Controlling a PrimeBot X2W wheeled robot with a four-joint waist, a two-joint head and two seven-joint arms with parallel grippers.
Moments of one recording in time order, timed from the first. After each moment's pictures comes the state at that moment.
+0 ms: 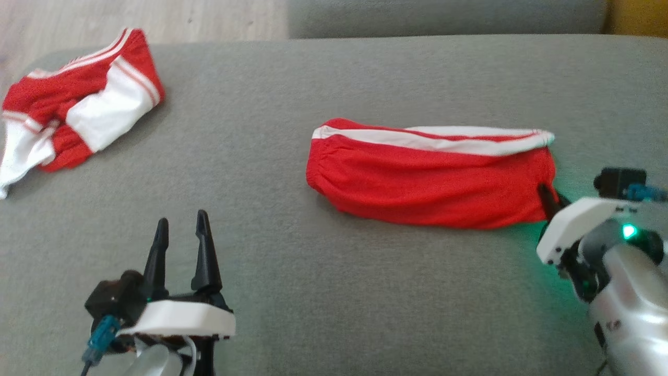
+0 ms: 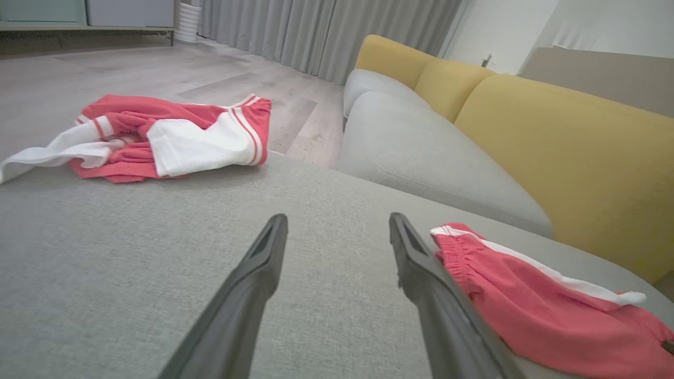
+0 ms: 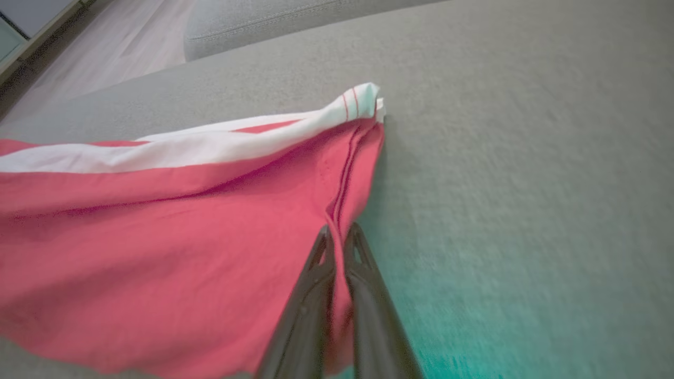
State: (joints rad) left arm -0.11 0.30 -0.49 0.06 -0.76 0.28 -0.25; right arm -0.54 -0.28 0.26 0.90 0.54 0.13 0.08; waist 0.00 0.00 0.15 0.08
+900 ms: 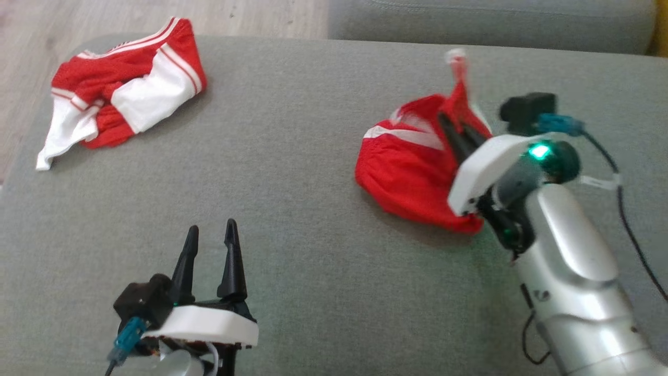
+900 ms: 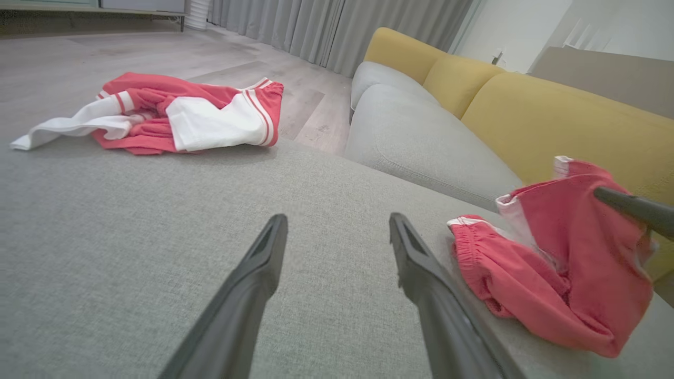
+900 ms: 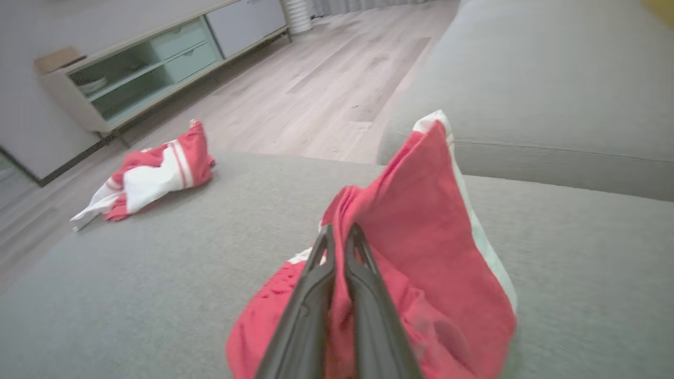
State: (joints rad) left arm -0.10 0.27 -0.55 0.07 -0.76 0.27 -0.23; right arm -0.56 -0.09 0.27 0.49 0.35 0.13 0.26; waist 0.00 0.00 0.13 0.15
